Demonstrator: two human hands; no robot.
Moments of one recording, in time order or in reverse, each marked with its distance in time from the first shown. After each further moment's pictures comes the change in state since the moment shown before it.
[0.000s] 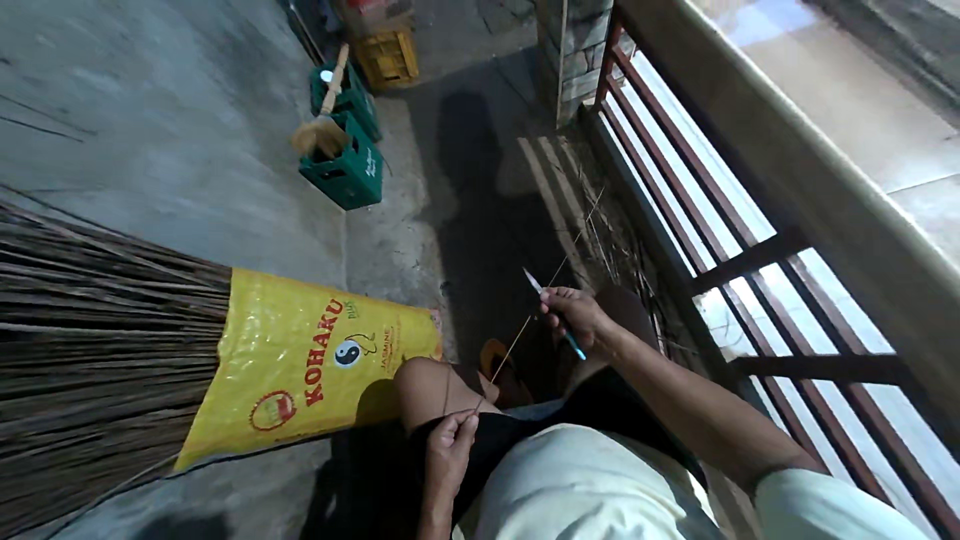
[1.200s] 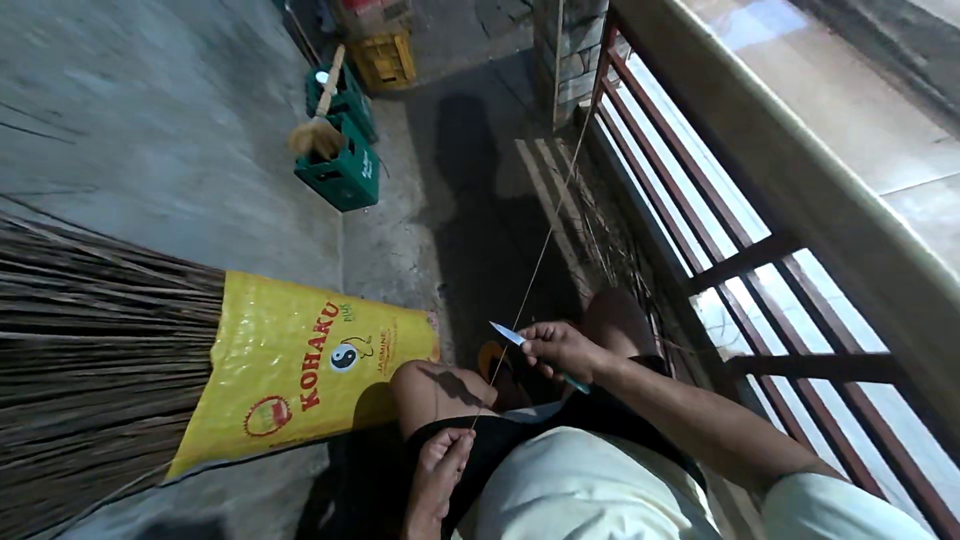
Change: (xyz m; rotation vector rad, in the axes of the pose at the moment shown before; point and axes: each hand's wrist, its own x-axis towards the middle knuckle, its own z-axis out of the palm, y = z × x) left_hand -0.011 0.001 -0.022 -0.293 -0.182 -0.228; right_hand -0.031 0.020 0.006 -0.229 -0.389 -0.075
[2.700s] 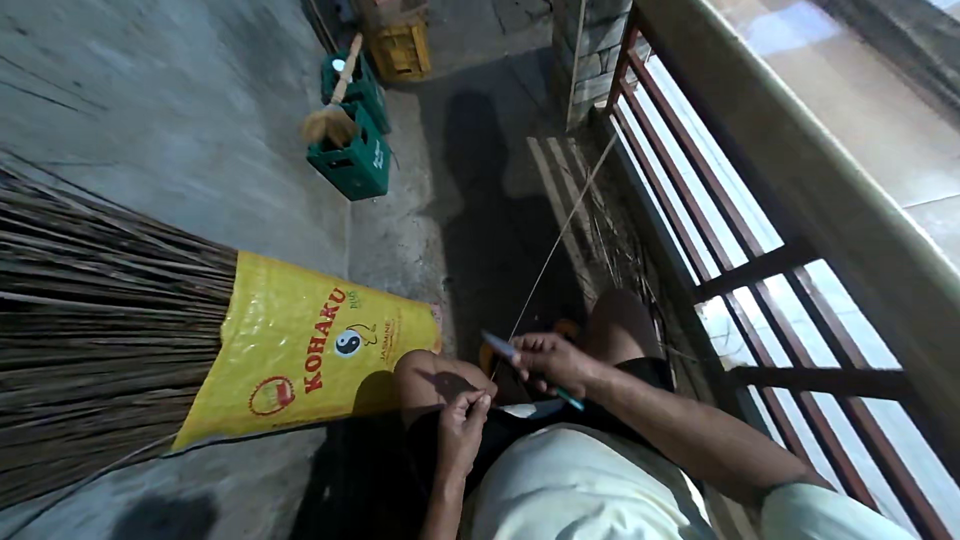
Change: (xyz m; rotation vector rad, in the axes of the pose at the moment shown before) left_hand 0.026 0.013 0.045 0.179 0.183 0.253; right_hand 0.000 0.011 0.033 -0.037 -0.068 0.090
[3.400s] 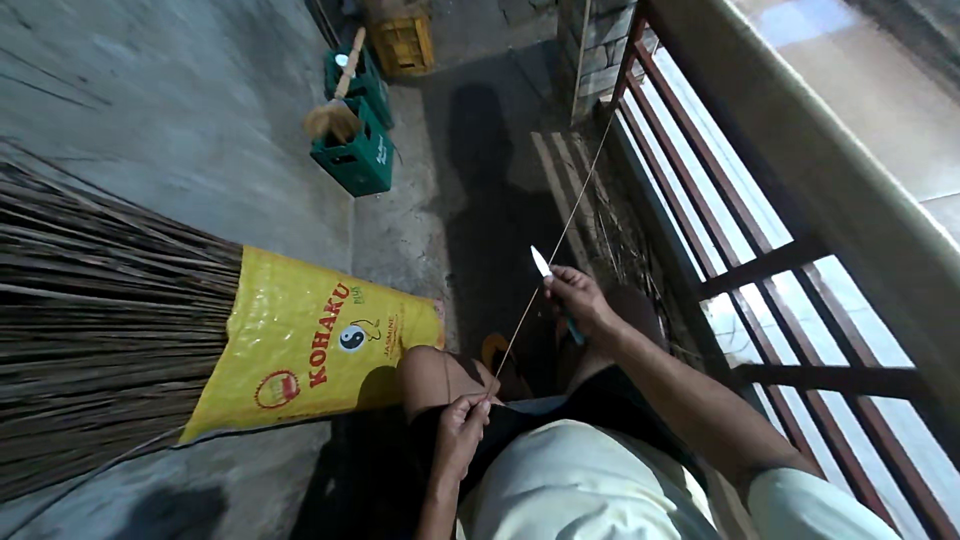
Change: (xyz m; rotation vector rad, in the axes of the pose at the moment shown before) left_hand -0.006 -0.002 -0.016 -0.015 -0.124 -0.183; right_hand 0.031 -0.029 -0.052 0.105 0.470 -0.233
